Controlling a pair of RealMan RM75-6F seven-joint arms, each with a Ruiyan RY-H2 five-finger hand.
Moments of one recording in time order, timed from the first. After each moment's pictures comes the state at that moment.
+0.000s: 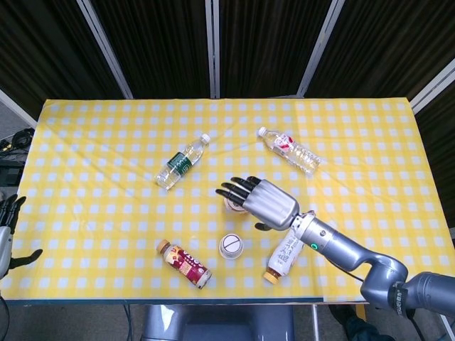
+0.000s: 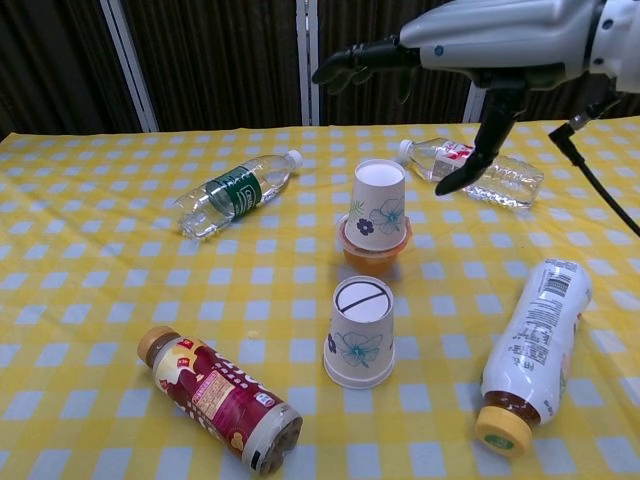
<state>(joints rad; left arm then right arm) -0.08 -1.02 -0.06 -1.88 1.29 1.45 0.25 0.90 -1.13 0.15 -1.73 -1.56 0.89 -0.09</state>
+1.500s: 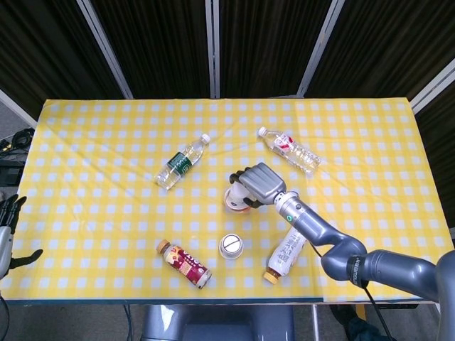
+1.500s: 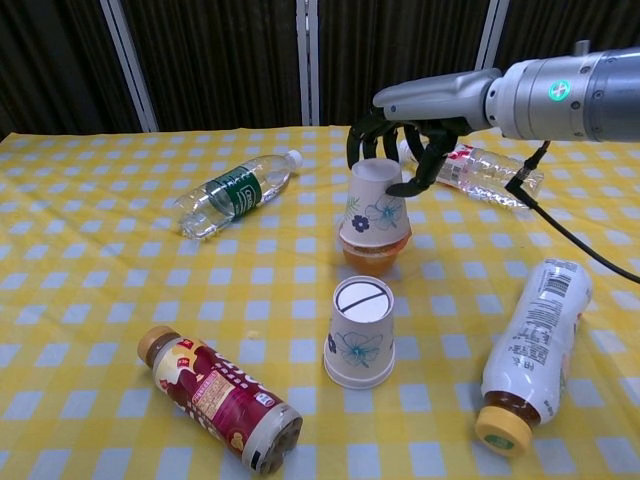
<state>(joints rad) -0.08 -1.02 -0.06 -1.88 1.29 1.45 0.25 1.03 -1.37 0.19 -1.49 -1.14 0.70 -0.18</state>
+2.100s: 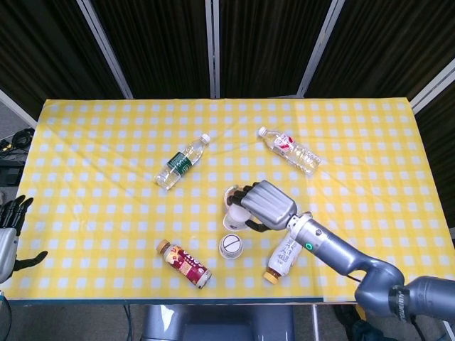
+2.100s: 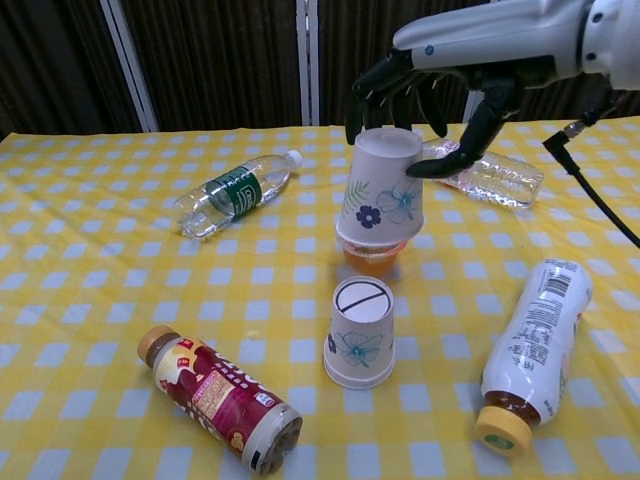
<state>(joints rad) -0.07 -1.01 -0.04 -1.90 1.34 1.46 0.24 0.92 -1.07 0.15 -1.89 -1.38 0.81 -0.16</state>
